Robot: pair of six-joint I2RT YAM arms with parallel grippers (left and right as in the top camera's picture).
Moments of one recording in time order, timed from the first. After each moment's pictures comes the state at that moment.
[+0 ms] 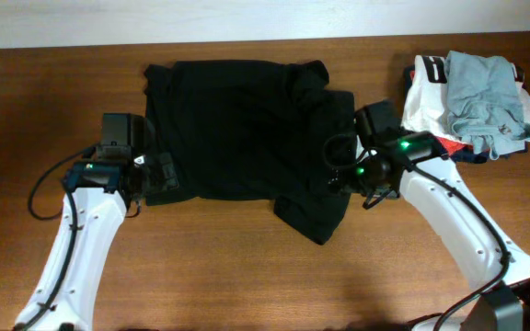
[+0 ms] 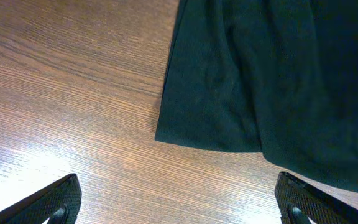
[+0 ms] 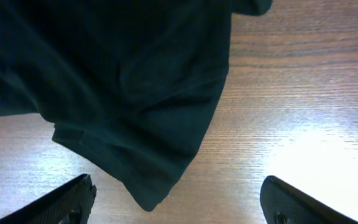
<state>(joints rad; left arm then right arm) -0.05 1.43 1.13 -0.89 -0.16 -0.30 0.27 1.54 1.21 -0.99 -0.07 0.37</state>
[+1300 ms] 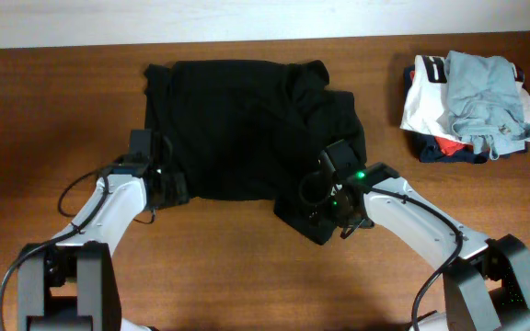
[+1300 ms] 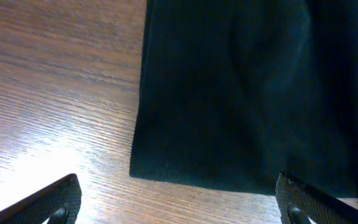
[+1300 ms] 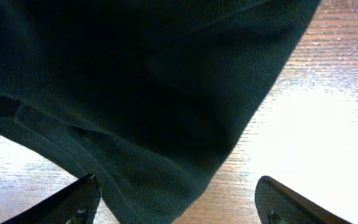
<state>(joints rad) -0.05 1.68 0.94 -0.60 -0.17 -0.25 0.42 1.62 0.96 -0.77 -0.05 0.47</state>
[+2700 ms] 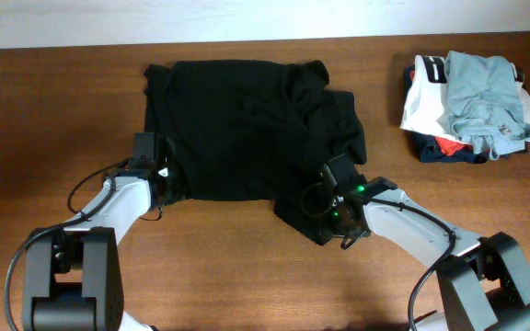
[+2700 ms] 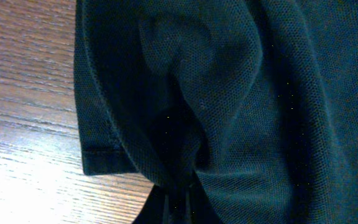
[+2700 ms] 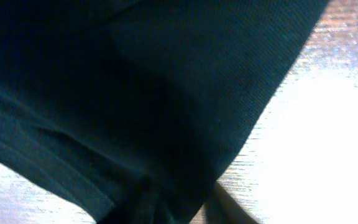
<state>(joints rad) -0.05 1.75 0.91 -0.43 -0.09 -0.24 0.42 1.62 0.83 -0.65 -0.07 0.50</state>
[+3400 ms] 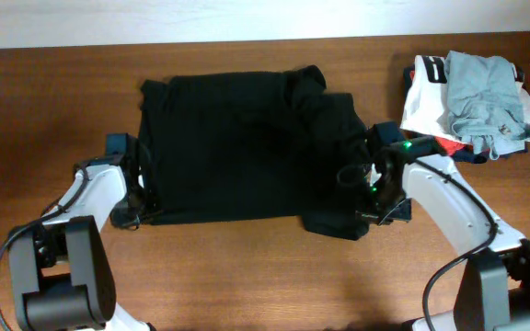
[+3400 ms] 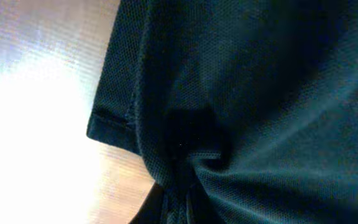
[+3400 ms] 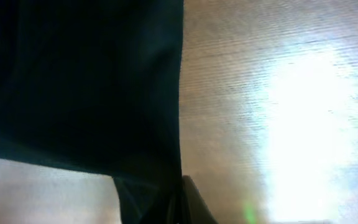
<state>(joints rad) 0.10 1.79 1.02 -0.83 -0.08 -0.24 0.16 1.62 1.11 -1.15 -0.09 0.35</state>
